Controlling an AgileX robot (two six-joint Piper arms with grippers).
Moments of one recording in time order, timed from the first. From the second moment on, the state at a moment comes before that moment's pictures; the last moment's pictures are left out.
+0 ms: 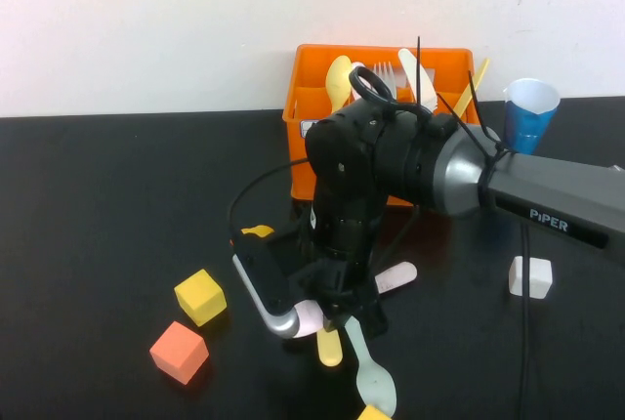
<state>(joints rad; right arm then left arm) 0.78 2.18 -1.78 0.09 1.15 -1.32 -0.04 -0.01 0.02 -0.06 0.37 -0.06</state>
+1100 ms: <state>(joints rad) 0.77 1.68 -1.33 0.51 0.79 -1.00 -0.04 -0.01 0.02 -0.06 0.37 -0.06</state>
